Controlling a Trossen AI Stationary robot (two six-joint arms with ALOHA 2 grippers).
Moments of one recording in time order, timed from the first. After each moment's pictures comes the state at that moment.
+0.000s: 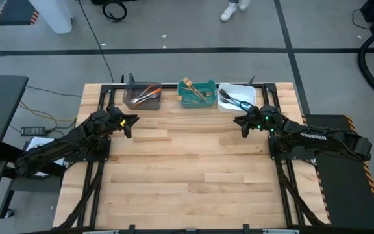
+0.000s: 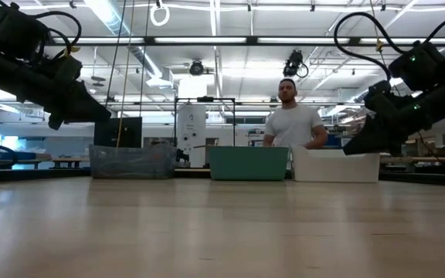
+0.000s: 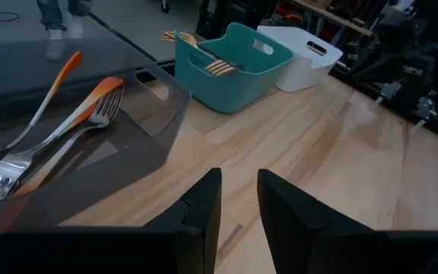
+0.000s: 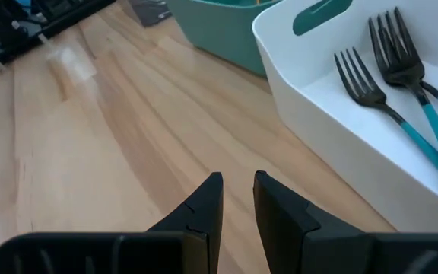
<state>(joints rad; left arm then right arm) 0.52 0.22 0.08 -0.15 -0.05 -0.33 -0.64 0.70 0.01 0.25 -0.17 0.24</state>
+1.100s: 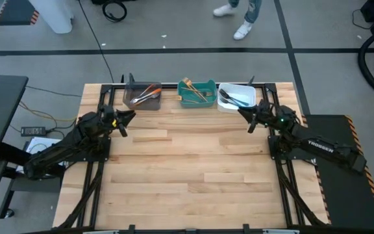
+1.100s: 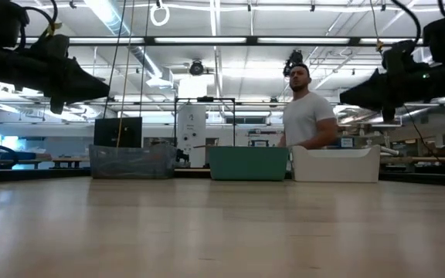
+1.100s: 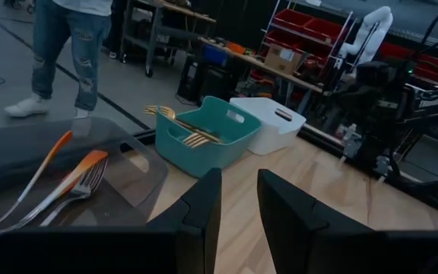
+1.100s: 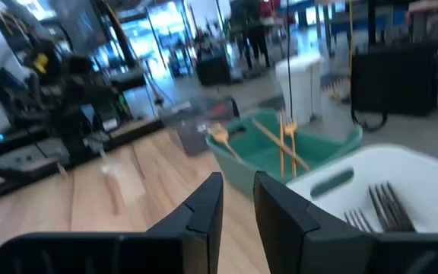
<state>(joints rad) 0.52 0.00 0.07 -0.13 -0.05 -0.33 -0.64 0.28 0.01 0.25 -0.17 0.24</state>
